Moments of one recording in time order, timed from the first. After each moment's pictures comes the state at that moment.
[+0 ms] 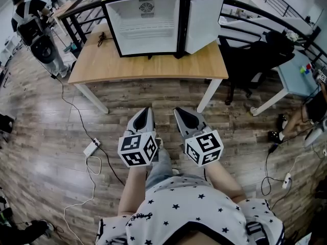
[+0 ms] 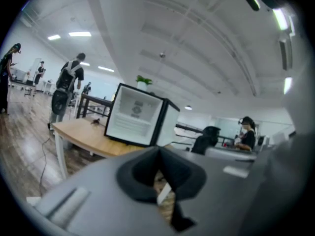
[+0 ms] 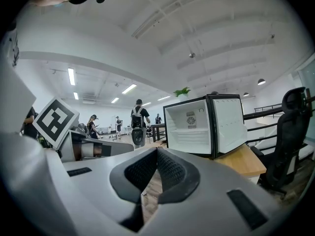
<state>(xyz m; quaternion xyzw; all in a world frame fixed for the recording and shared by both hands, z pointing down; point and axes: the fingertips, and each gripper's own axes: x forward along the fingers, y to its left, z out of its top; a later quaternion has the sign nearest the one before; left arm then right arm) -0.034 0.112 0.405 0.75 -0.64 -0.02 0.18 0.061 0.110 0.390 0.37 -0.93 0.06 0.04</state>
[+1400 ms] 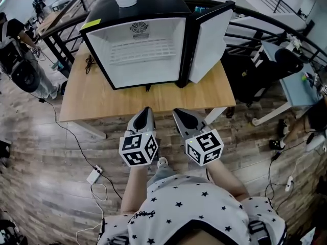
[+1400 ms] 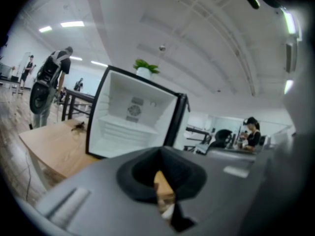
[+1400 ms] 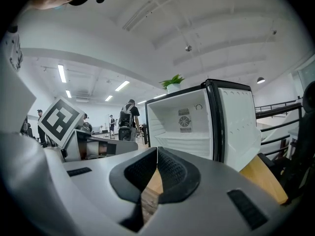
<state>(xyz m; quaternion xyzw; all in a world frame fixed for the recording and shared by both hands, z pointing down) -0.091 -0.135 0.402 0.77 -0.61 -0.01 0.18 -0.001 -0.123 0.389 0.38 -0.92 0.07 0.05</state>
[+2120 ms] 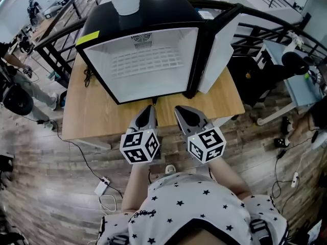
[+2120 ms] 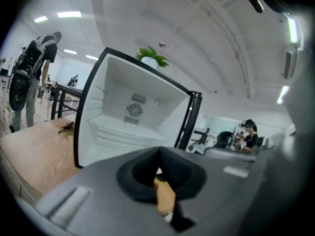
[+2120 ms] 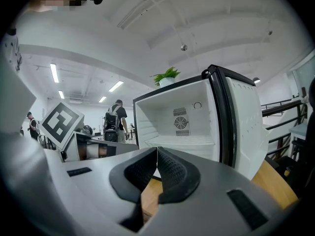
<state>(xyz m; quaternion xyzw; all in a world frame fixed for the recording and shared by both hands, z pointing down) -0.129 -0.230 0.408 0.80 -0.58 -0.01 0.19 -0.042 -0.213 0.390 0.41 -0.91 0.08 0.04</state>
